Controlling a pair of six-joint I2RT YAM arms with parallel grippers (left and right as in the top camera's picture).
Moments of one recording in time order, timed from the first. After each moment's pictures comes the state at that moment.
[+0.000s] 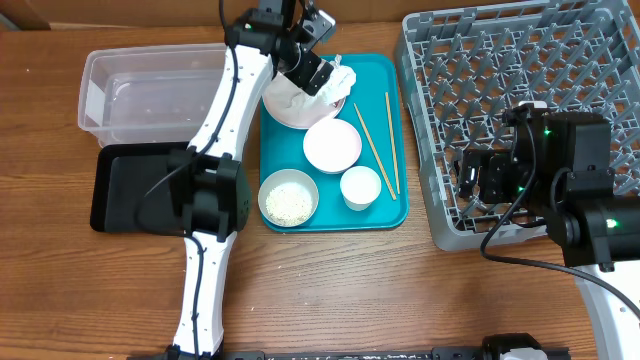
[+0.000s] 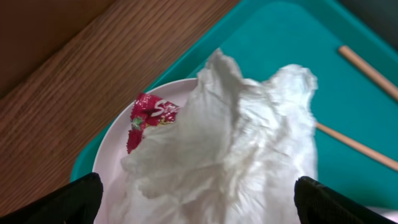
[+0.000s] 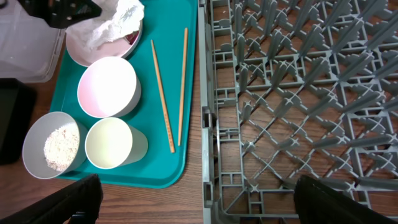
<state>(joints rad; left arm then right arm) -0.25 2.53 2.45 -0.94 0.20 0.42 0.08 1.11 1.25 -1.01 -0.15 0.10</state>
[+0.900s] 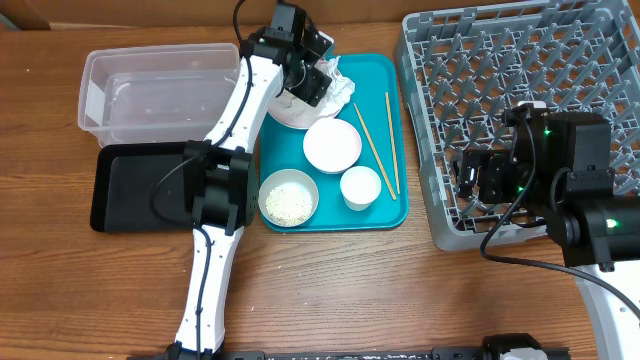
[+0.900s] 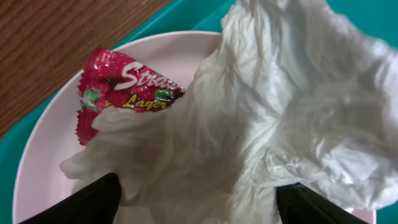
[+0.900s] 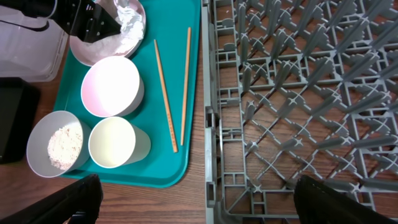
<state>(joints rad) -0.27 2.62 2.44 -0.93 0.16 0.32 0.08 1.11 1.25 -1.01 -0.17 0.10</state>
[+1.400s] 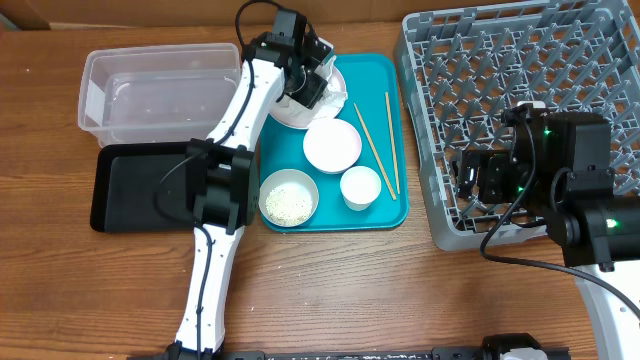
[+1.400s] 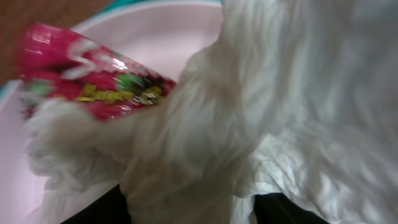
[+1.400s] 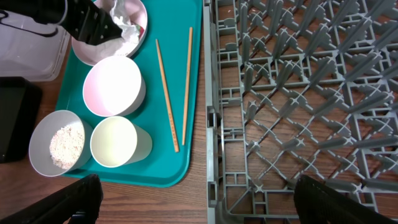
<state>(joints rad) -0.27 2.64 2.41 -0.92 0.16 0.30 0.08 1.11 1.25 -1.01 -0.17 0.10</state>
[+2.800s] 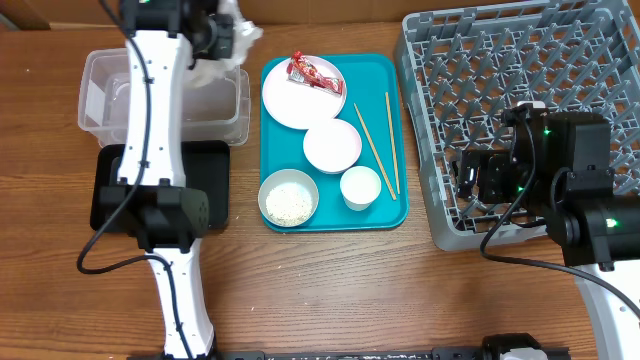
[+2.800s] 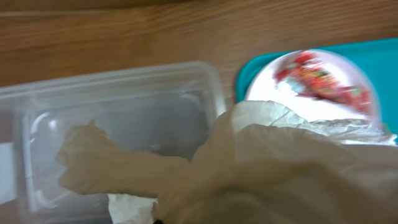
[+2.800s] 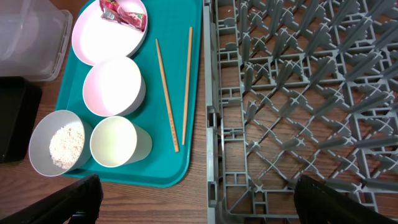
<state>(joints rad) -0.04 2.32 2.63 -1.36 -0.01 0.04 0.08 1.11 1.25 -1.01 -0.17 0.10</state>
